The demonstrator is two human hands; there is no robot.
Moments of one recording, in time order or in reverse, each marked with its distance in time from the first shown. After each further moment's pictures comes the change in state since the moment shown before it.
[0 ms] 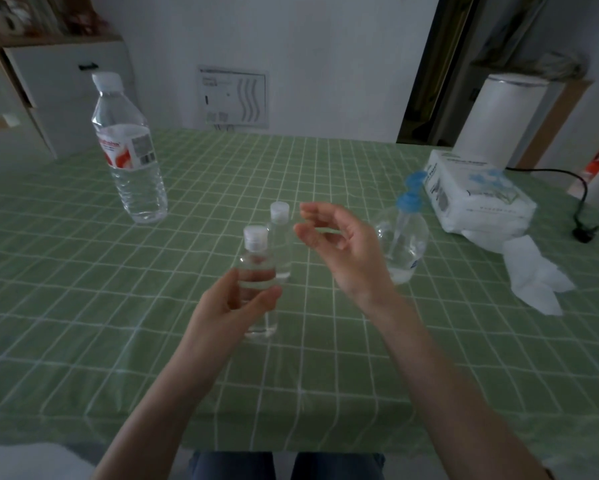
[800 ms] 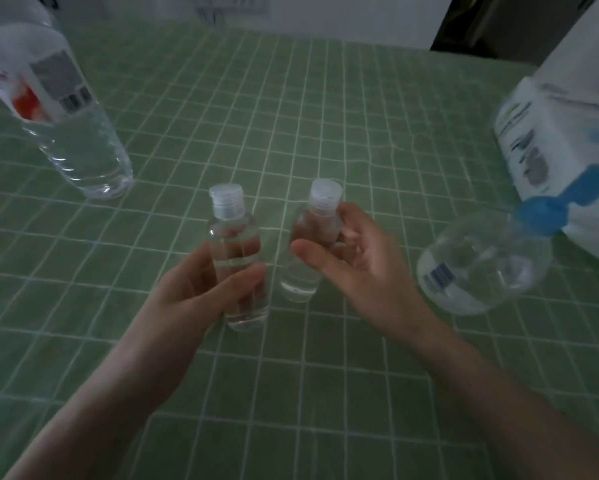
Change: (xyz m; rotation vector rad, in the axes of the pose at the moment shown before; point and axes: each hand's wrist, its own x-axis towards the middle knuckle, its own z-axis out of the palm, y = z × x) left_hand 0.091 -0.023 -0.054 -0.206 -0.077 -0.201; right_hand 0.055 0.046 0.028 0.023 -0.148 0.284
